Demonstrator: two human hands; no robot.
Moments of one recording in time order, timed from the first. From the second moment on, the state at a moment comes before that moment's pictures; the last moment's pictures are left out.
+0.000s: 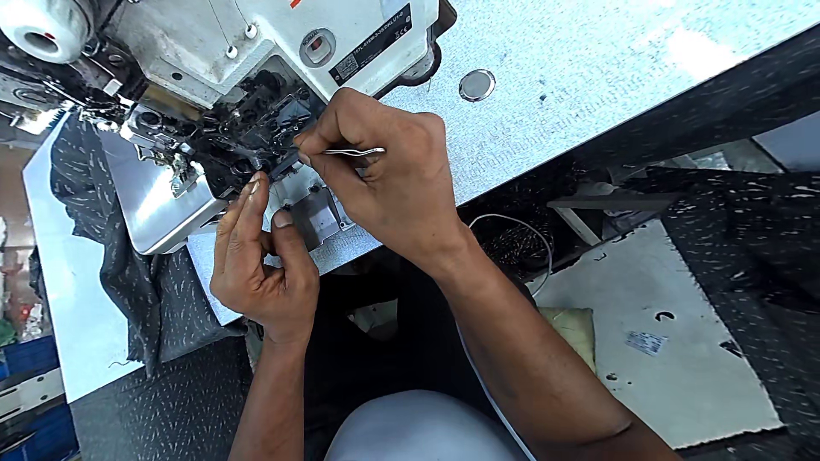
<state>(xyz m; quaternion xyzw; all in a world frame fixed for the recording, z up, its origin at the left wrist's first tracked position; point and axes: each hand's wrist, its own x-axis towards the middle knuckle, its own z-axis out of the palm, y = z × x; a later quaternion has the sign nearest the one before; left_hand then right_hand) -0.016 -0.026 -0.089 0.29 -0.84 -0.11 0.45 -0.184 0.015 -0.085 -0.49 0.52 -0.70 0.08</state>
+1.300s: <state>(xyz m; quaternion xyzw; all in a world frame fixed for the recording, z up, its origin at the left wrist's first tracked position) -0.020 -0.029 -0.091 0.27 -0.86 -0.11 0.41 -0.180 0.014 -0.085 -0.50 0.51 -0.69 0.08</state>
